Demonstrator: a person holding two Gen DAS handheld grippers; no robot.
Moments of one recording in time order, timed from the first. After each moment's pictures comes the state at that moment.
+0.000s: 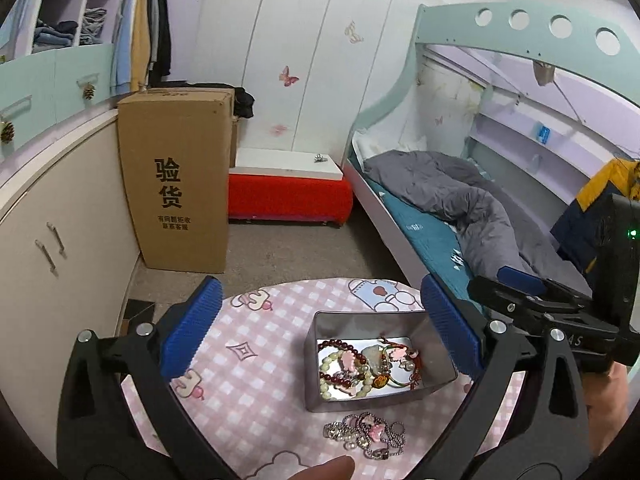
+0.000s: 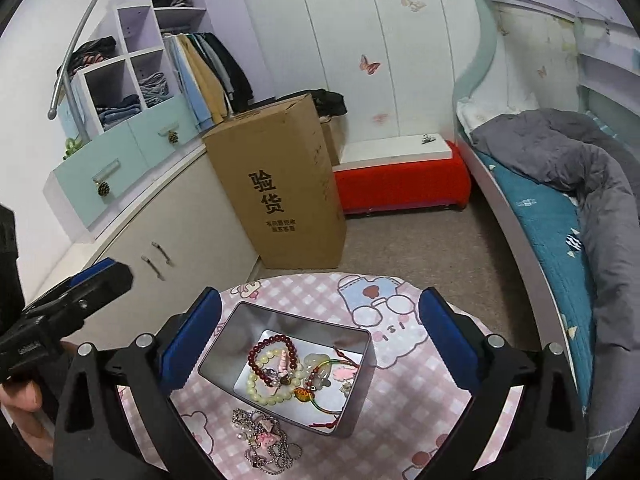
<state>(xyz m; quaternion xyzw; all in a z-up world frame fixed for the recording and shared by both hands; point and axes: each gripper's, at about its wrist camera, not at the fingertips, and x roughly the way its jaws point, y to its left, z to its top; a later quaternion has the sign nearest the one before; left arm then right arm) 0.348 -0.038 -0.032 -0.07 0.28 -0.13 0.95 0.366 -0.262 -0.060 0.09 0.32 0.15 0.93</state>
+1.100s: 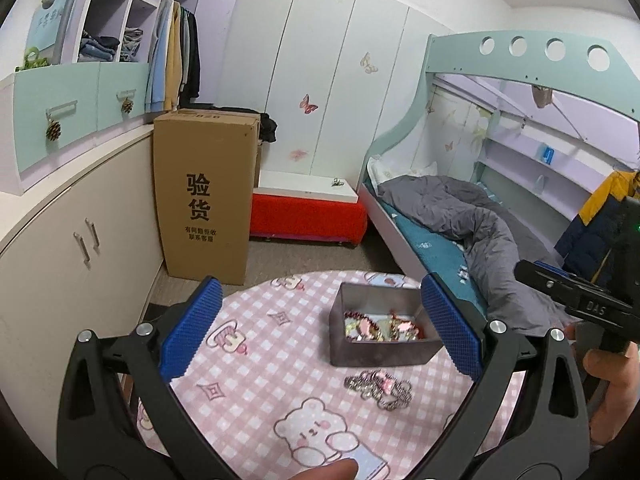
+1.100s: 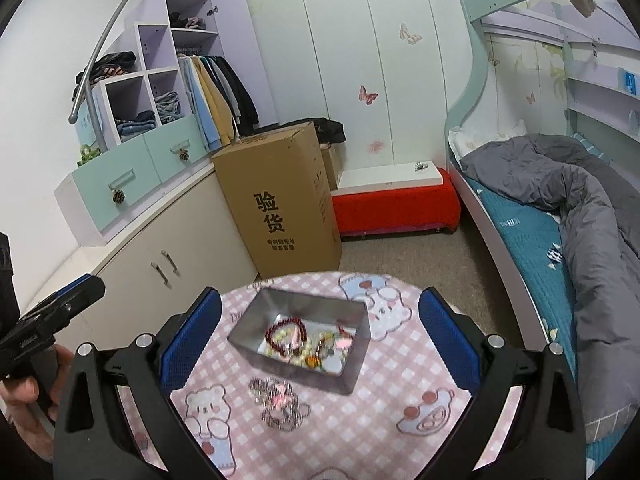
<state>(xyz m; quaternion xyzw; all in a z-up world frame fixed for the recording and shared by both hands) 0.254 0.005 -0.025 -0.07 0.24 -0.10 0.96 0.288 -0.267 -0.042 0.08 0.28 0.14 0.95</state>
